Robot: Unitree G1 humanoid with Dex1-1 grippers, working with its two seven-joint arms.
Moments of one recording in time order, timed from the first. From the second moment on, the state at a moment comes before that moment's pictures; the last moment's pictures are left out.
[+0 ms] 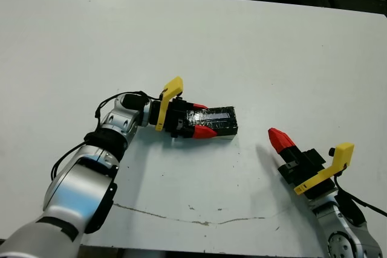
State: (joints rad) left arm -0.87 0.20 -0.27 0.99 -0.18 -0.07 -1.37; right arm 0.18 -0.24 -0.14 -0.19 0.54 0.16 0.55
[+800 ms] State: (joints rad) left arm -0.86 0.20 -0.36 0.91 -0.03 -0.09 -1.27; right arm 0.18 -0.24 -0.14 -0.19 0.54 0.16 0.54
